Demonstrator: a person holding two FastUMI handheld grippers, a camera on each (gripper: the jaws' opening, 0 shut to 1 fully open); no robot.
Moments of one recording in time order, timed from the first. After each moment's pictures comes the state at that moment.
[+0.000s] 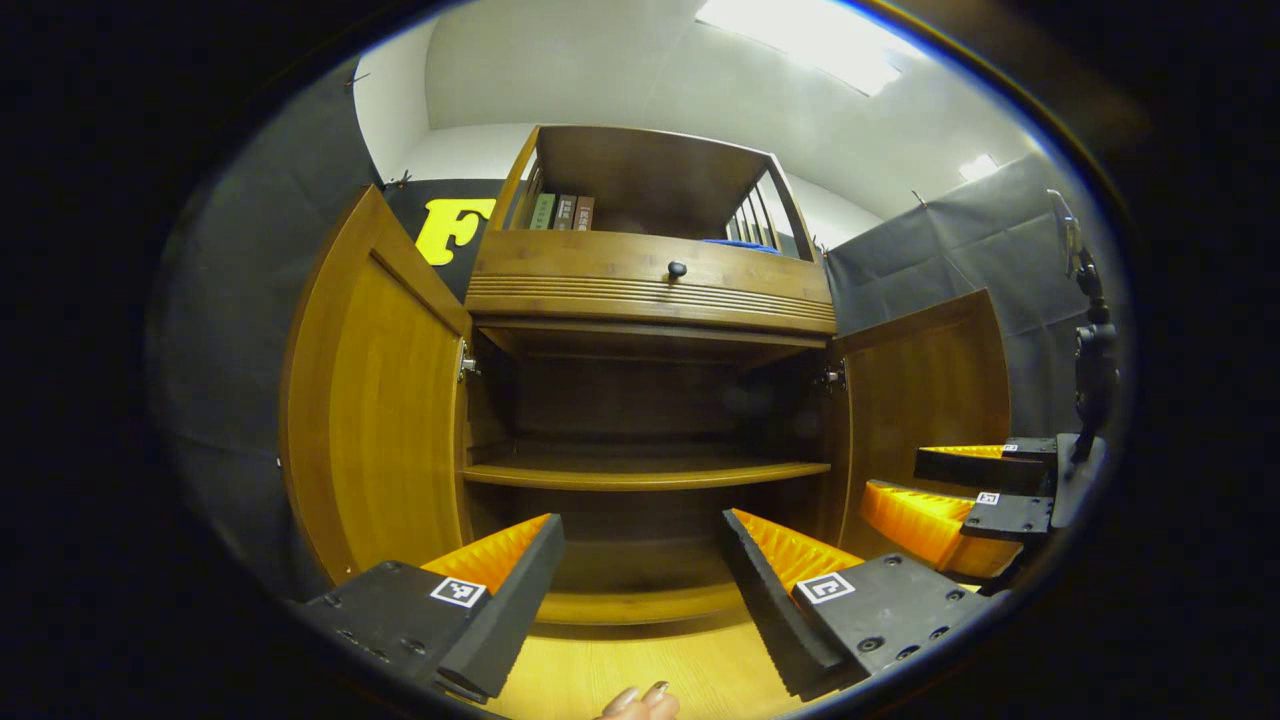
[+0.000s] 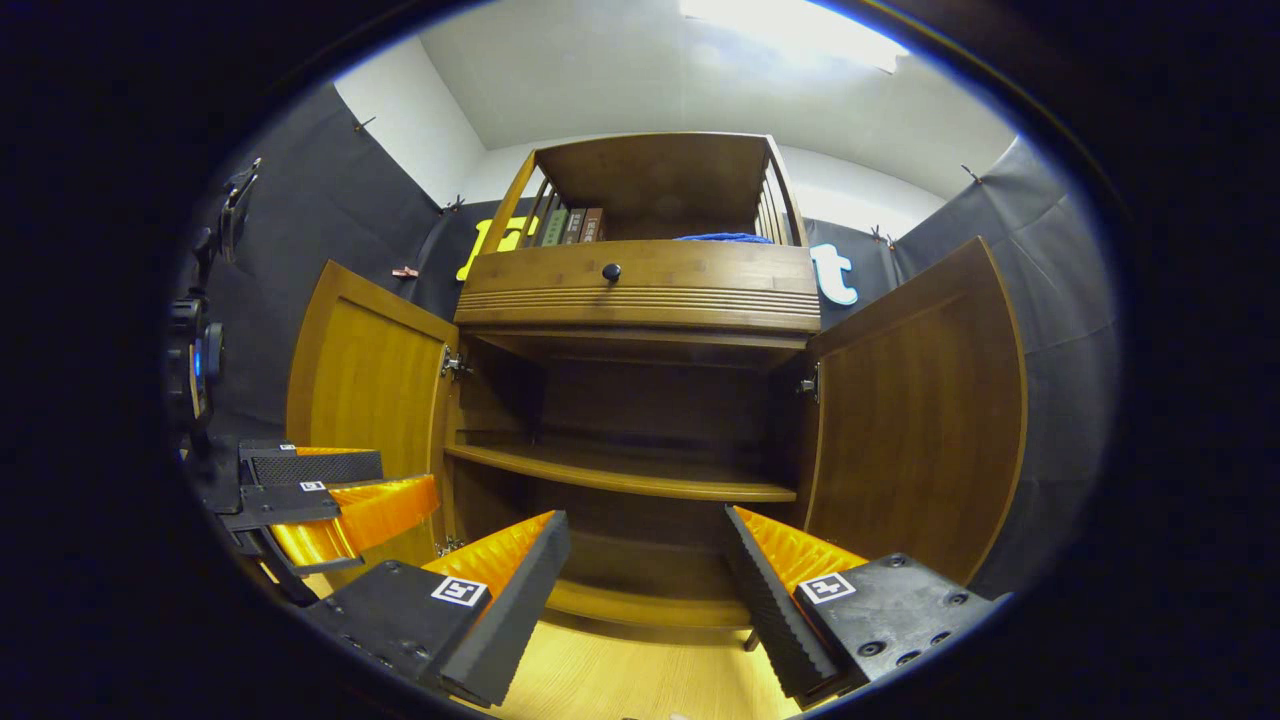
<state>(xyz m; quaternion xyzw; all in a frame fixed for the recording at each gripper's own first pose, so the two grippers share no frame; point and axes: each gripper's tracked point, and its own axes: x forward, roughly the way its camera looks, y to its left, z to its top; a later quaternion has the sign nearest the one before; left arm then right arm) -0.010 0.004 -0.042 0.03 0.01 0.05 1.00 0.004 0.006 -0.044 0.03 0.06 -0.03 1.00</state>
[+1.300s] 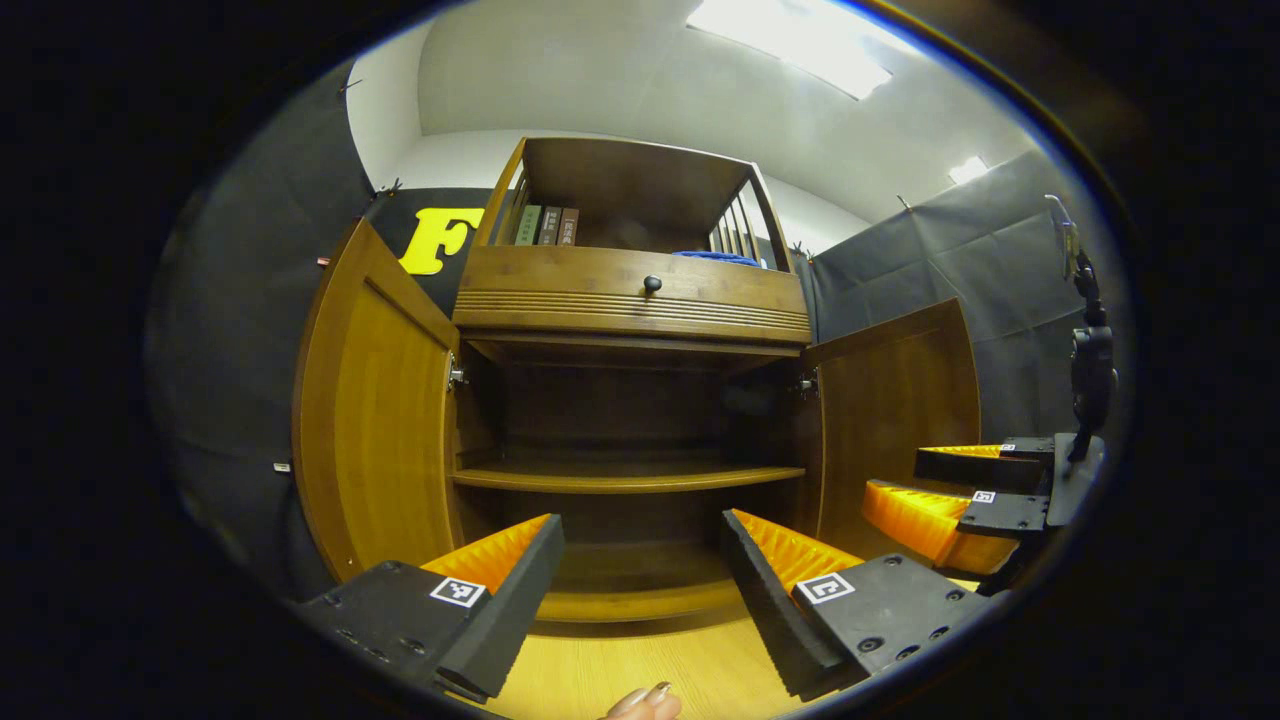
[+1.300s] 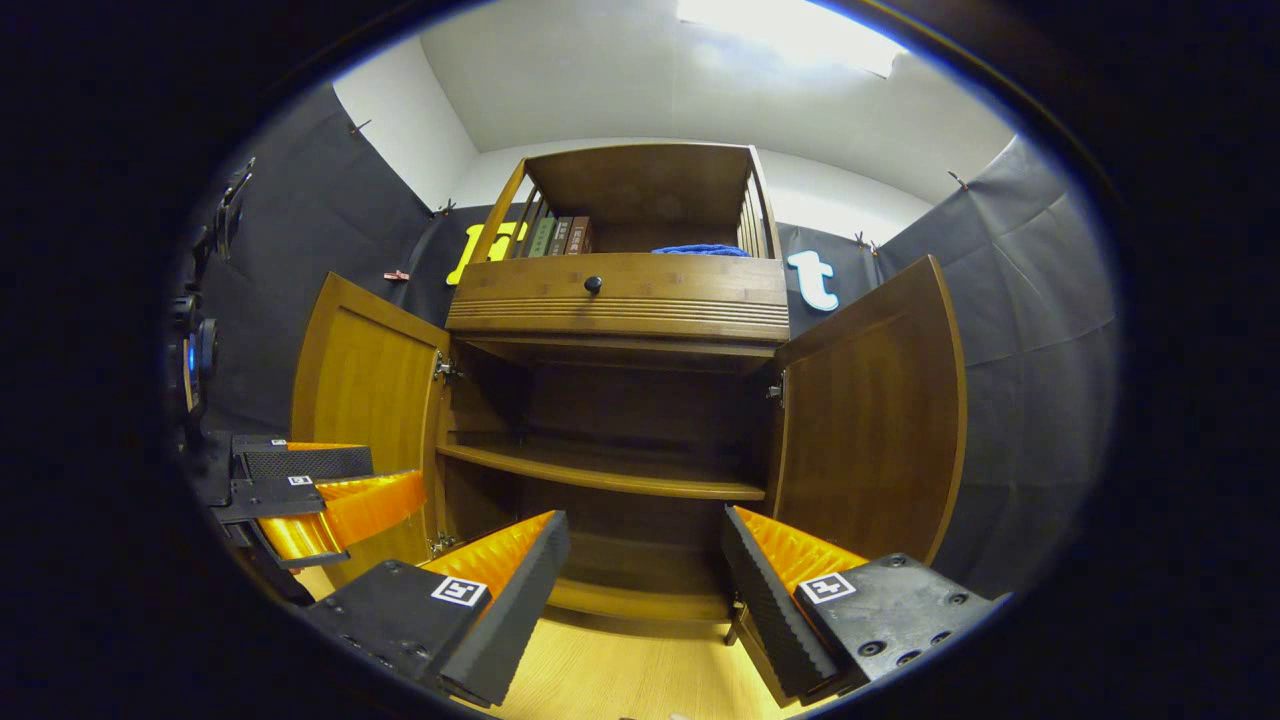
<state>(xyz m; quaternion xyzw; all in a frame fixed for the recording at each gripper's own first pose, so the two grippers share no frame) -0.029 -0.024 -0.033 0.04 0.01 0.03 1.00 -0.034 -0.015 -0.035 0.03 0.06 -0.04 1.00</state>
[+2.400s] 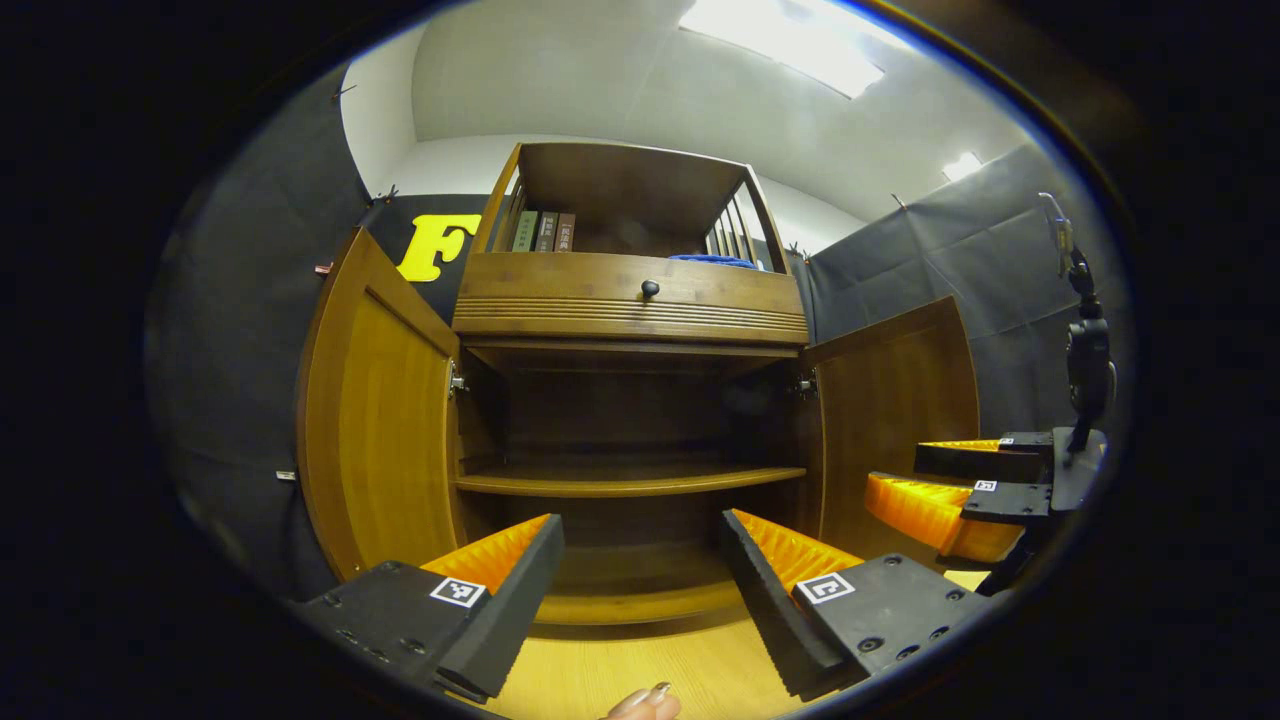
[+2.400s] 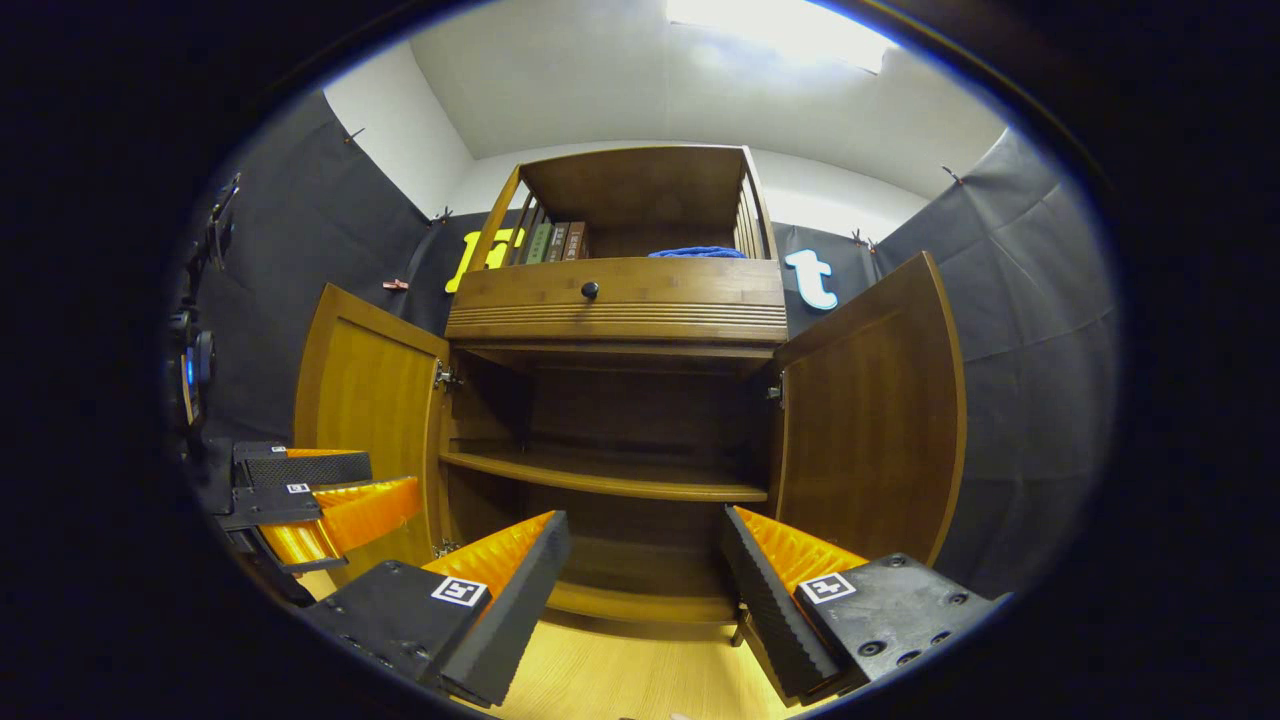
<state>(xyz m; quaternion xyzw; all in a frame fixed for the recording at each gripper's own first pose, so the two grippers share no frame) -0.031 -0.019 -0.031 0.04 0.00 0.04 1.00 -0.033 -0.018 -0.032 0.04 0.05 -0.04 1.00</state>
